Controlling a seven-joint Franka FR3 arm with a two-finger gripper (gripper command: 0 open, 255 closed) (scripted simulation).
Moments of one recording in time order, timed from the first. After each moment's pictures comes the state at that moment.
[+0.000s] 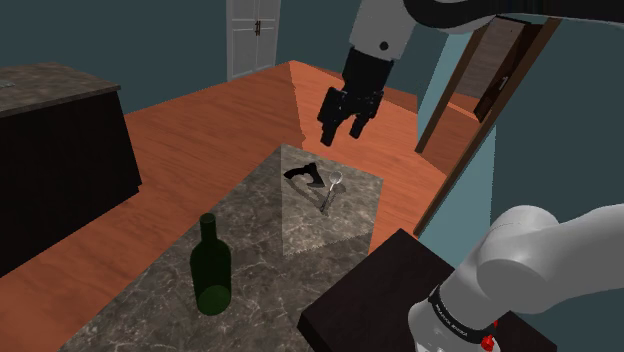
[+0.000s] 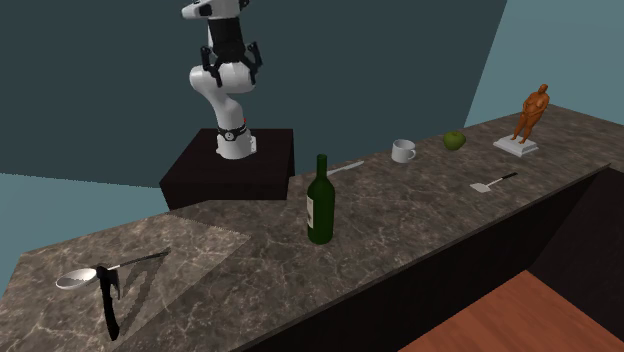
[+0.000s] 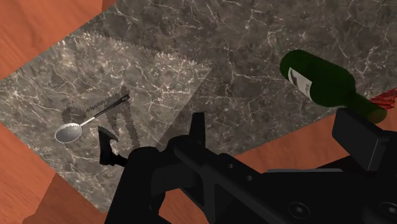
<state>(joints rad) 0.03 -0.64 0.25 -2.30 0.20 1.74 0.18</state>
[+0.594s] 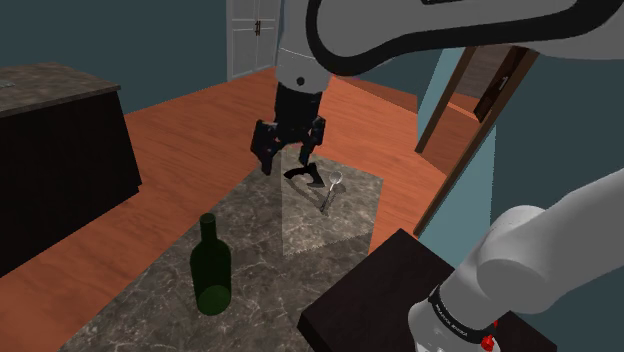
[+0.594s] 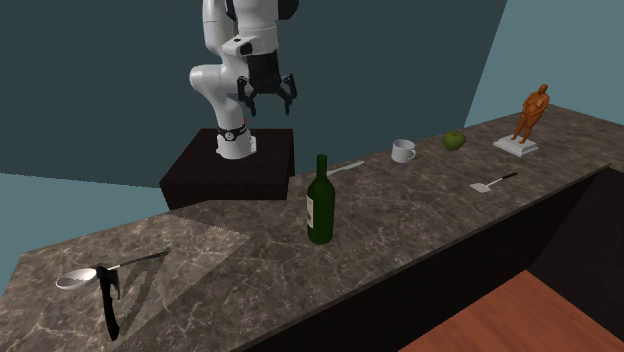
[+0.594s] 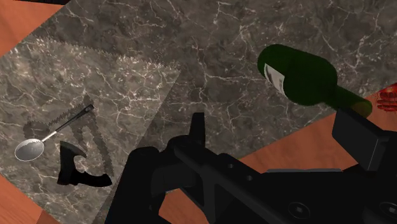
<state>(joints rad) 0.03 -0.34 0.43 -2.21 0.21 1.90 0.40</state>
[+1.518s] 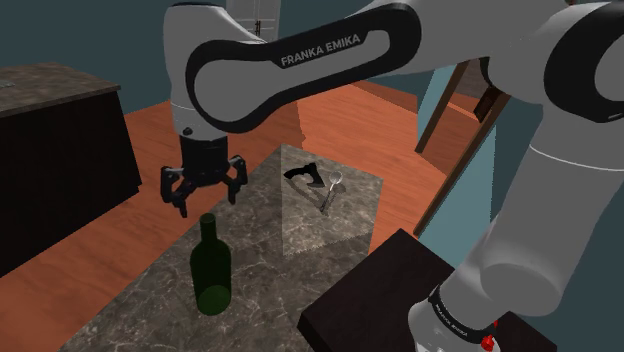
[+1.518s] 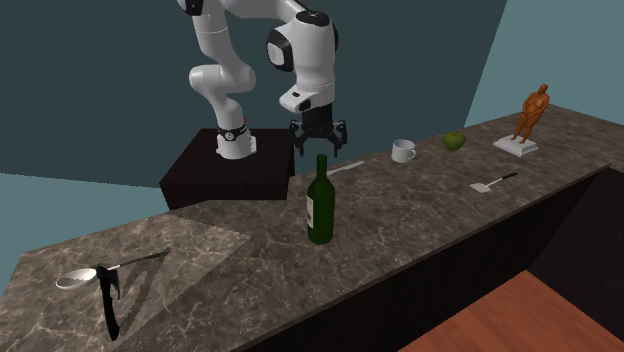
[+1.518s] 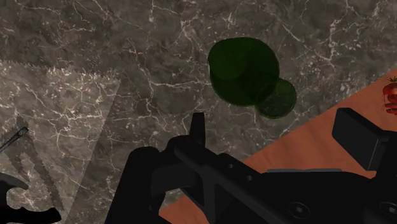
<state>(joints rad) 0.11 0.22 0.58 -1.87 -0.02 2.01 0.79</state>
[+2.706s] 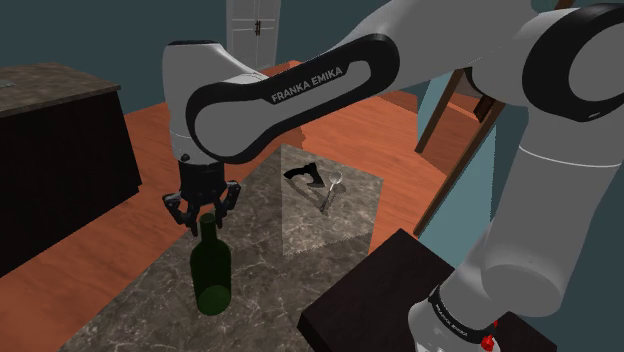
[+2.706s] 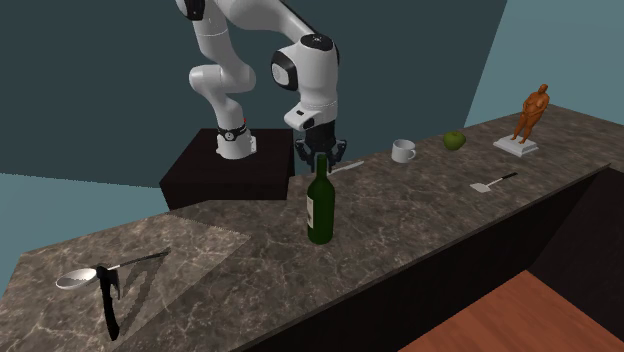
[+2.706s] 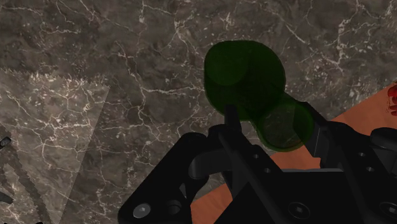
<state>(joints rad) 0.13 0.28 0.57 -1.91 -0.06 2.10 0.83</state>
